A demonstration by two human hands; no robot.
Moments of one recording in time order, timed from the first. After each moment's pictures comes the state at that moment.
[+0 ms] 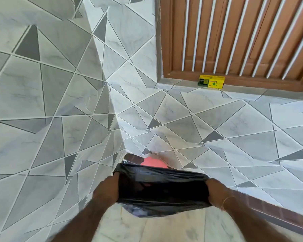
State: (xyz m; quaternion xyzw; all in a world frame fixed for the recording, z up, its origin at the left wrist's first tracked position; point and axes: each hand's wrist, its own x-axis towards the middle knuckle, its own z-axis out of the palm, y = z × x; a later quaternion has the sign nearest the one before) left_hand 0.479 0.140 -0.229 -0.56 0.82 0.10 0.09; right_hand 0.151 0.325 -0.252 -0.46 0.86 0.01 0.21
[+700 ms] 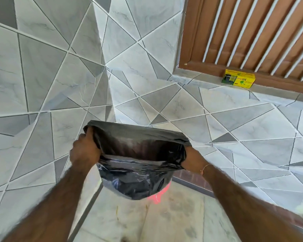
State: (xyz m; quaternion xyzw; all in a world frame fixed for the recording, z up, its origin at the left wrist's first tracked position) left_hand 0.506 -0.085 -0.195 -0.63 0.76 0.11 -0.15; right_hand 0.210 0.093 -0.219 -0.45 0.84 -0.17 0.25
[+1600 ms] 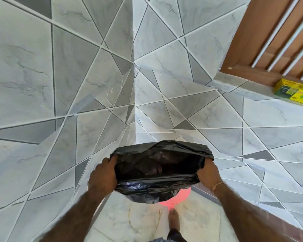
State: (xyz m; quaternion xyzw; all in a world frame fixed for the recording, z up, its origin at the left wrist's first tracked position) left_hand 0.561 -0.138 -0.272 -0.57 0.81 0.17 0.01; right_hand 0.250 -0.006 -0.260 -0.30 0.89 -0.25 0.23
